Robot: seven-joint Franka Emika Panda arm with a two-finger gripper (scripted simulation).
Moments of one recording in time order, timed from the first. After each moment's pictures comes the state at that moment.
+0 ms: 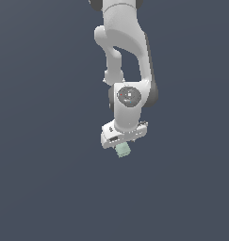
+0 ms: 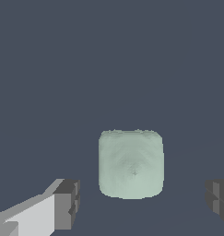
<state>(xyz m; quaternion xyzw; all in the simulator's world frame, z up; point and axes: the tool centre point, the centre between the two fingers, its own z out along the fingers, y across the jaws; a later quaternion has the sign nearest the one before) 0.030 0.044 0.093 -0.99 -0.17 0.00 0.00</state>
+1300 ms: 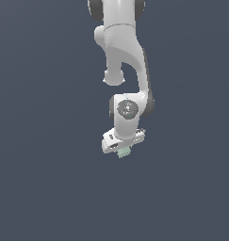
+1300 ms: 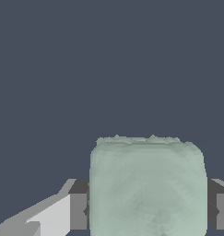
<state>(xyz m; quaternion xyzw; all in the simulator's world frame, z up) 0.031 0.044 0.041 -0.98 -0.17 0.00 0.00</state>
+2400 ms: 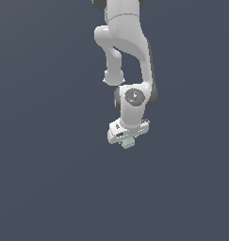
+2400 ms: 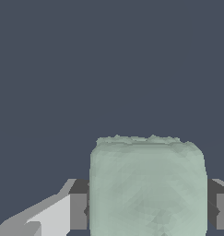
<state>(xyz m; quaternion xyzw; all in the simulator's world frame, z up) -0.012 0.069 0.053 -0.99 -0.17 0.00 0.00</state>
